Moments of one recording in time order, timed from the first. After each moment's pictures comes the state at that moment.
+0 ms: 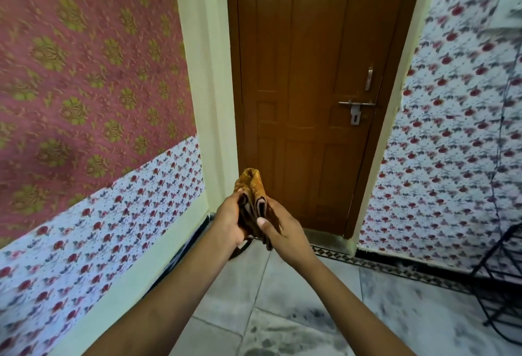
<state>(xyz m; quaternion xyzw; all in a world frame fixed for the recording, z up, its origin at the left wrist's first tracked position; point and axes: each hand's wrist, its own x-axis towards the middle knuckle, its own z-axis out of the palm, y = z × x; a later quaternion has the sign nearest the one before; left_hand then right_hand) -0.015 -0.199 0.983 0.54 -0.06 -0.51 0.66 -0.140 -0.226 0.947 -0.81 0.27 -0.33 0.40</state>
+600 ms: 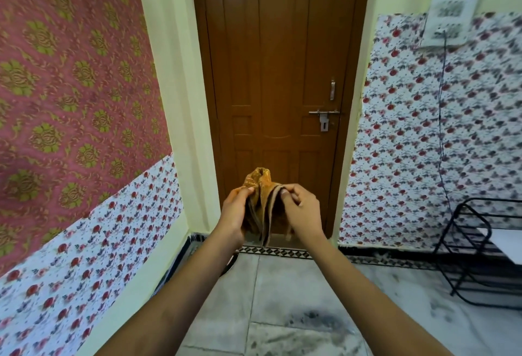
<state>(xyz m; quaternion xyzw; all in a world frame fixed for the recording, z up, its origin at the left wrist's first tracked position) 0.016 -0.172 1.001 0.56 -0.26 -0.48 0.62 -0.115 -0.204 0.996 -0.68 0.42 -0.51 0.33</state>
